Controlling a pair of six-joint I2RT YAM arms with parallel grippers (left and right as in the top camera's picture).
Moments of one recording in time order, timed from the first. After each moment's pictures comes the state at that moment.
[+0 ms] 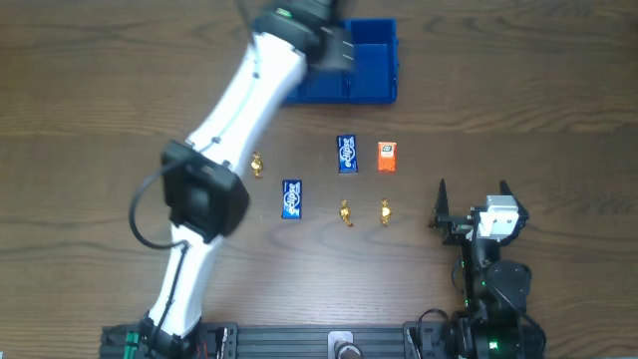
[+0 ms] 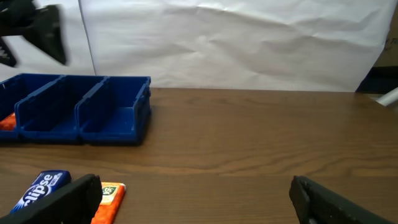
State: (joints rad) left arm -0.55 2.36 2.39 -1.10 -0.12 -0.46; right arm 0.05 0.01 0.01 -0.07 0.09 -0.02
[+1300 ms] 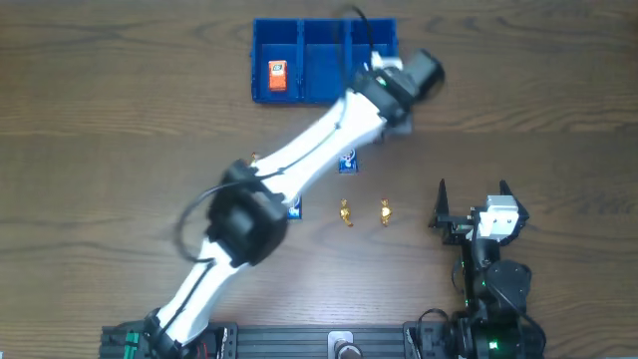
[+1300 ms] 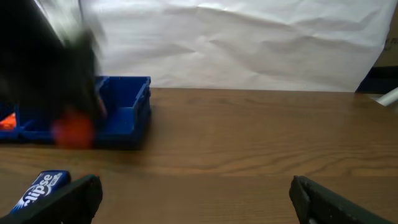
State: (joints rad) left arm -0.79 2.36 2.27 -1.07 -0.22 -0.72; right arm 0.05 0.01 0.01 -0.07 0.09 -0.02
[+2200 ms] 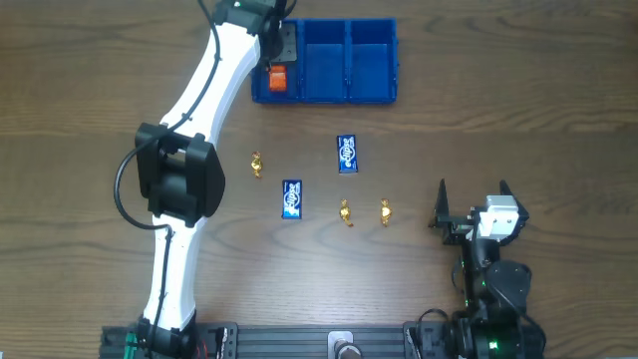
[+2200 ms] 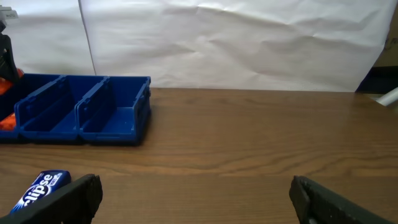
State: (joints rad) left arm -0.33 2.40 2.29 -1.02 -0.07 -0.35; right arm 0.05 0.01 0.01 -0.07 0.09 -0.02
